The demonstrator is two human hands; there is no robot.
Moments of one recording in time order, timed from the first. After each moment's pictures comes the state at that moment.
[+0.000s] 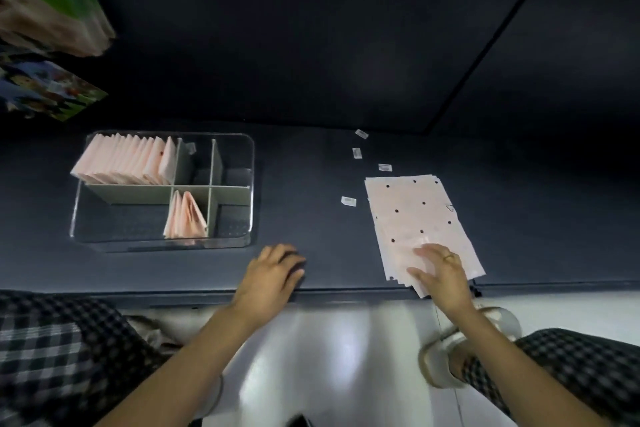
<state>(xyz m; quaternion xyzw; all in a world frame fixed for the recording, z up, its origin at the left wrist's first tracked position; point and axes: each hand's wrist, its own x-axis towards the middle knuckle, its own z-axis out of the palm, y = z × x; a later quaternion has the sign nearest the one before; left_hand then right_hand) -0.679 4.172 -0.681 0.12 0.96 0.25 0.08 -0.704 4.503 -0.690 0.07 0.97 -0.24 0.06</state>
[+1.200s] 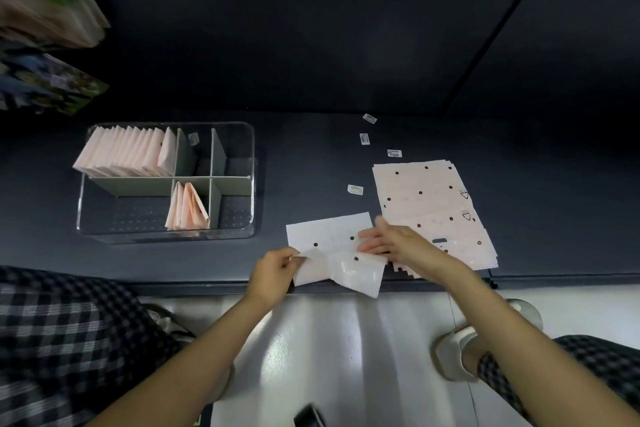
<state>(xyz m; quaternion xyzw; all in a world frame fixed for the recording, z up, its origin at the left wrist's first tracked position) -0.682 4.190 -0.689 -0.15 0.84 0.50 0.17 -0.744 4.429 -0.650 0.06 0.74 -0.55 0.37</state>
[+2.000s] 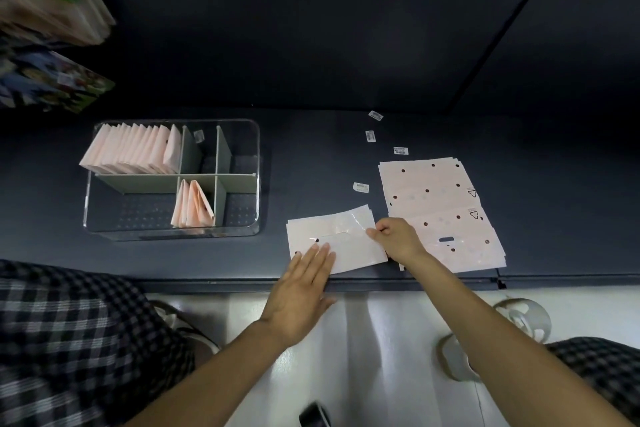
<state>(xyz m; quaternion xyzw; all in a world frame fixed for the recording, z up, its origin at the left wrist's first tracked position) -0.652 4.209 -0.705 0.19 0.97 0.13 0.12 -0.762 4.410 -0.691 0.09 0.91 -0.34 0.21</state>
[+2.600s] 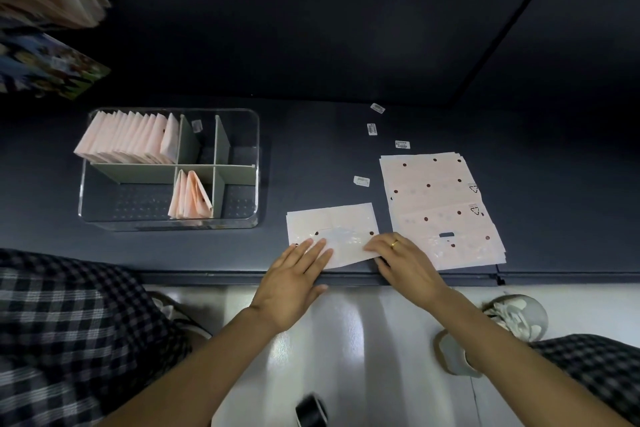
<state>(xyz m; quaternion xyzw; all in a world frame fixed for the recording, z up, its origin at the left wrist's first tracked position) -0.657 4.197 -0.707 0.23 0.97 0.10 0.03 -0.708 4.434 -0.693 -0.29 0.94 -0.17 0.00</state>
